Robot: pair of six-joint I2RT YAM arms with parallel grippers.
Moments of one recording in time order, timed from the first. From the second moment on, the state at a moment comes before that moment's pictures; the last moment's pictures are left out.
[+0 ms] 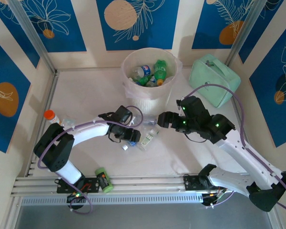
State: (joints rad) left arm -0.72 1.59 0.92 -0.51 0.26 -0.41; right arm 0.68 0.99 1.12 -0.94 -0.12 0.82
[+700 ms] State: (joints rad) left arm -0.73 1.54 0.91 -0.62 0.27 -0.38; right arm 0.63 0.99 1.10 -0.91 -0.17 0.82
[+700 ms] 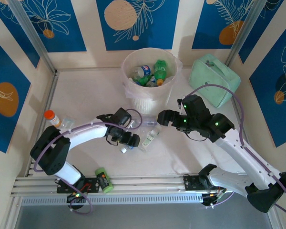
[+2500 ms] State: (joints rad) left arm -0.74 1.14 1.45 -0.79 0.25 -0.50; right arm 0.63 1.00 1.28 -0.84 -0.21 0.89
